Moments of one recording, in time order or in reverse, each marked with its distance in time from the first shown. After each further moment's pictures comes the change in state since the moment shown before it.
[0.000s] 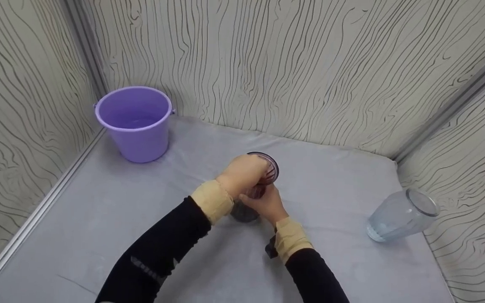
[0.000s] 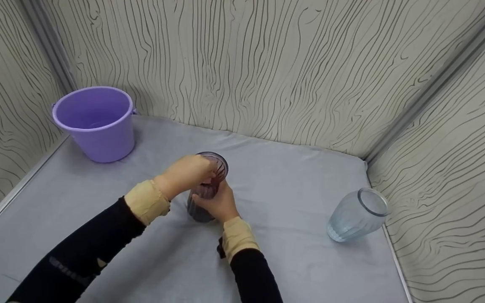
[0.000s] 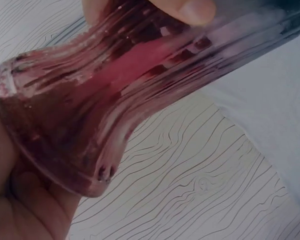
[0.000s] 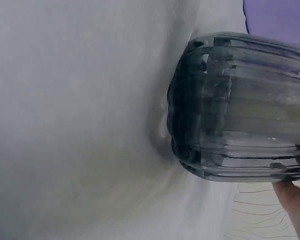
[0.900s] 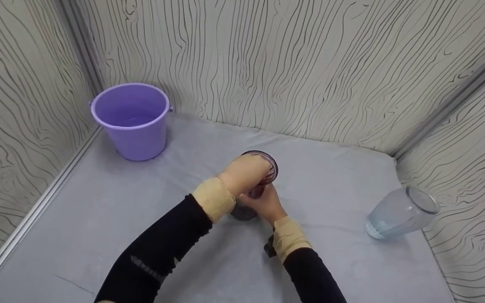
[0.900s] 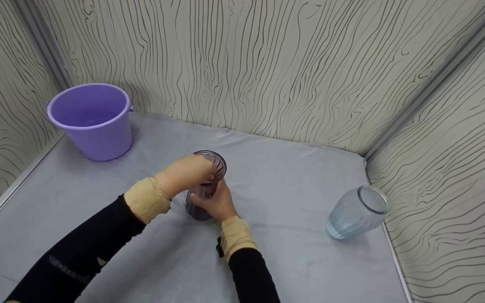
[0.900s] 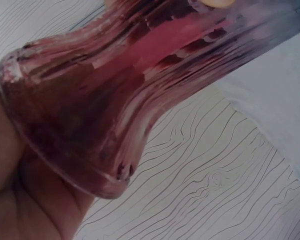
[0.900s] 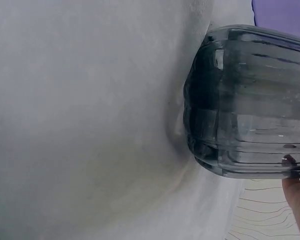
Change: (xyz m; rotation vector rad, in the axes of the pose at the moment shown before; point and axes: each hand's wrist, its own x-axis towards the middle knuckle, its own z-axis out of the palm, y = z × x) left_hand 0.000 0.003 -0.004 0.062 -0.046 0.087; right_hand 0.001 0.005 0.004 0.069 -0.030 0.006
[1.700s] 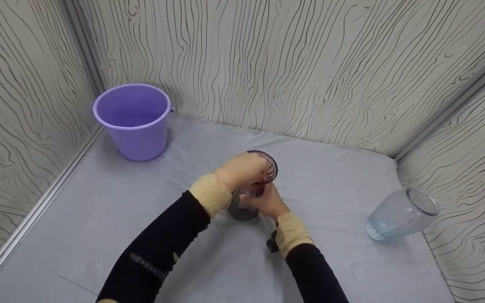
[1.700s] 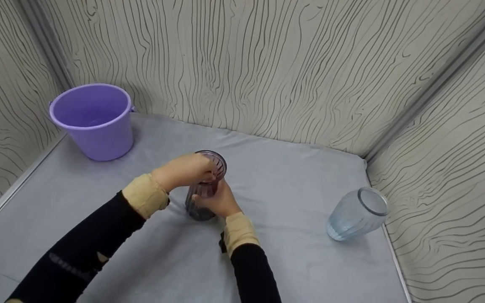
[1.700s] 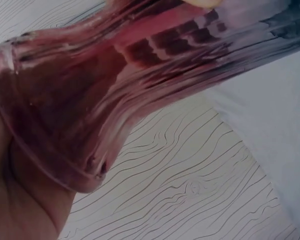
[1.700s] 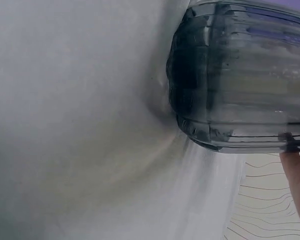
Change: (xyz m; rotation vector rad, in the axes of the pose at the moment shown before) left_hand 0.006 -0.014 -0.001 -0.137 -0.086 0.013; right_hand 0.003 -0.026 -0.014 0.056 -0.150 -0.026
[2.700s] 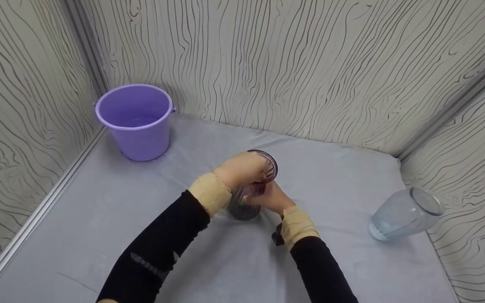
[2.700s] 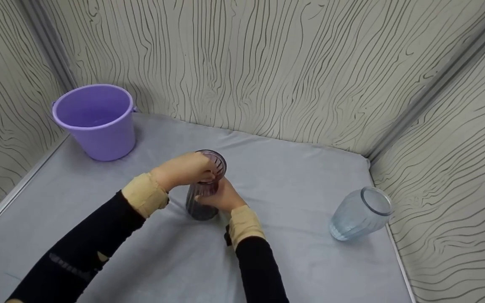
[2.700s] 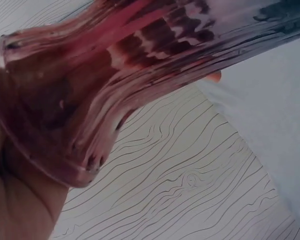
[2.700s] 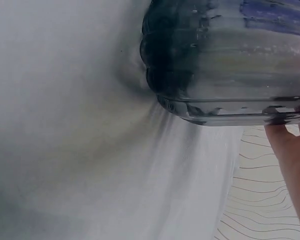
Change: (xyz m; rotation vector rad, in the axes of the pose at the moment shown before) left_hand -0.001 -0.007 -0.001 -0.048 -0.023 0.018; right_hand 0.016 0.017 -0.011 -0.062 -0.131 0.016
